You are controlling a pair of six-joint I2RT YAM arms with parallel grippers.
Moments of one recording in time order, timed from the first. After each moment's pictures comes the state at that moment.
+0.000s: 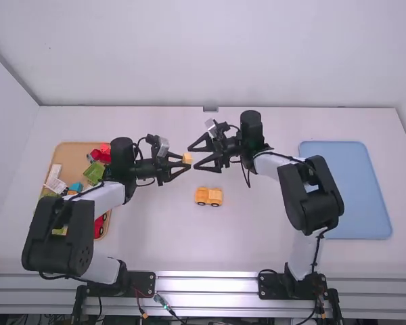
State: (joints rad) left arm -0.04 1.56 0.63 0.56 1.20 0.02; right arm 0.36 2.00 1.12 0.65 -1.55 0.12
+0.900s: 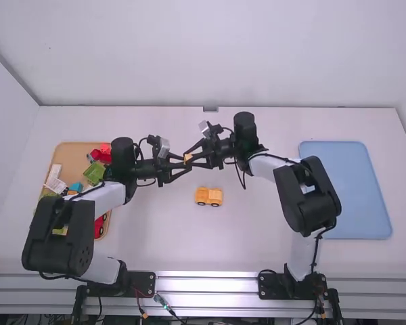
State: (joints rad) left arm -0.05 1.56 0.63 0.57 1.23 0.03; right arm 0.40 2.00 1.12 0.64 -1.50 0.10
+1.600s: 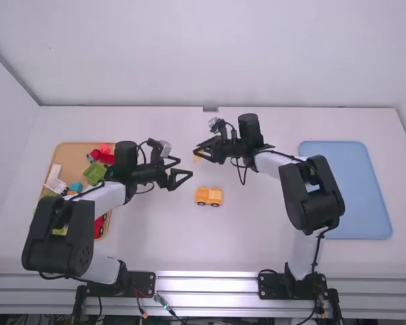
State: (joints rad) left arm -0.04 1.56 0.63 0.30 0.94 0.02; right arm 0.33 2.00 1.16 0.17 -1.01 0.01
